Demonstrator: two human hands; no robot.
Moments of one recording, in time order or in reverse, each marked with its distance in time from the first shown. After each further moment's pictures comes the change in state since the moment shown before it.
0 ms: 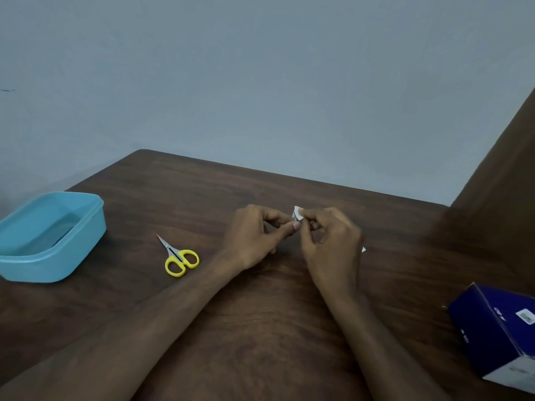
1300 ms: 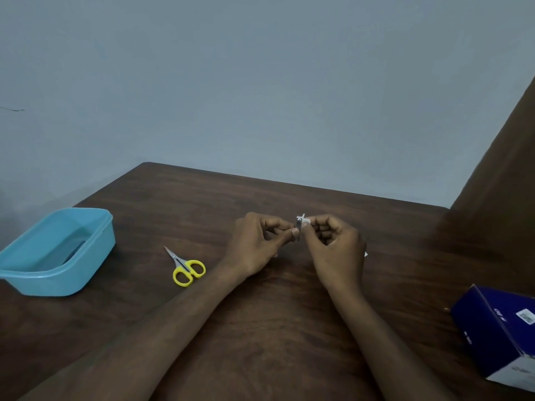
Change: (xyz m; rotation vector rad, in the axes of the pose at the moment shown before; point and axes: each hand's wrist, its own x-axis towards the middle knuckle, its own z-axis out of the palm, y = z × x) left_hand -0.001 0.001 -0.002 -0.064 0.031 -0.022; right_hand 0.000 -0.003 0.001 0.310 -0.064 0.393
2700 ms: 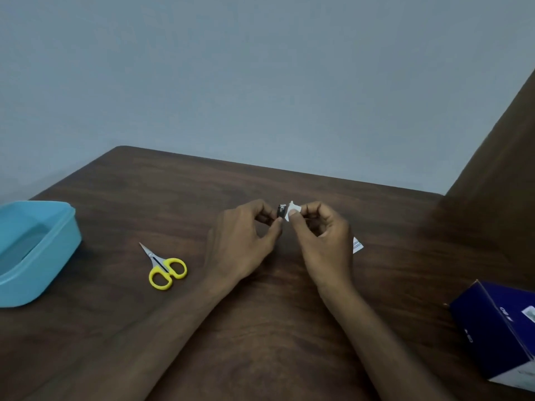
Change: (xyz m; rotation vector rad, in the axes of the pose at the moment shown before) left_hand -0.001 -0.002 0.006 0.390 0.185 -0.012; right_hand 0.005 0.004 0.010 0.122 -0.033 0.106
